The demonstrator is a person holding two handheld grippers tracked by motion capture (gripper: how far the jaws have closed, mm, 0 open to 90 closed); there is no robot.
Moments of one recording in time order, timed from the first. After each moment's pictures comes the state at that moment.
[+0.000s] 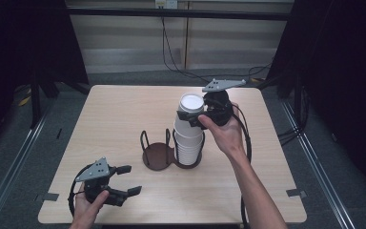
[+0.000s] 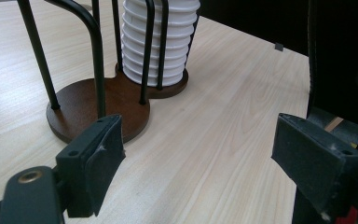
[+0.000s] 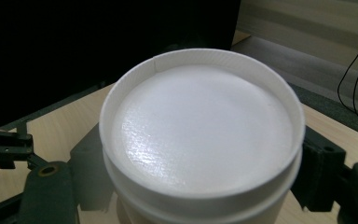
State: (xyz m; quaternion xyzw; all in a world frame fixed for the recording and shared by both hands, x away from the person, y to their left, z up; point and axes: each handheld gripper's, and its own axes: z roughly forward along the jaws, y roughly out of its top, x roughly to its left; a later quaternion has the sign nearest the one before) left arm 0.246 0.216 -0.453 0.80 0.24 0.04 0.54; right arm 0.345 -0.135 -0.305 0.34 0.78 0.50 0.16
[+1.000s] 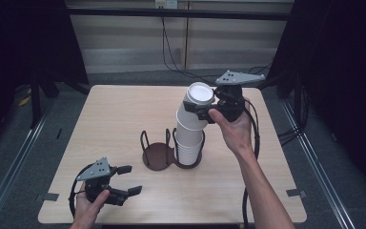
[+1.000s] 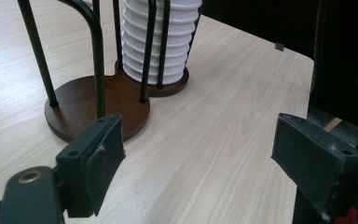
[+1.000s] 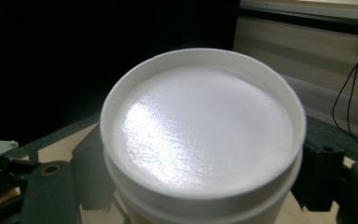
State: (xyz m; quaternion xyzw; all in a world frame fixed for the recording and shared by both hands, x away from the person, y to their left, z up) left arm 0.248 0.215 -0.455 0.80 0.24 0.03 0.54; right arm 0.331 -0.152 -0.275 0.33 0.75 0.54 0.18
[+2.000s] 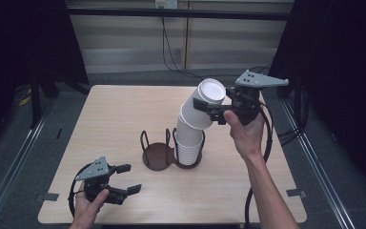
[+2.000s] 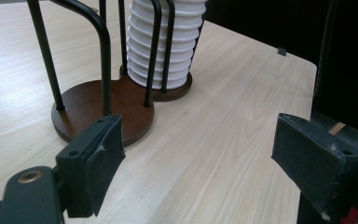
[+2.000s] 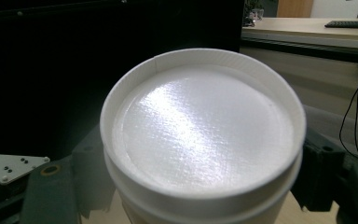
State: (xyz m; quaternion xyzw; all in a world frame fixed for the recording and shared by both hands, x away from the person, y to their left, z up) left arm 0.249 0.217 -0.453 0.80 0.25 0.04 0.55; right arm 0.306 -0.174 -0.260 0.32 0.71 0.60 0.18
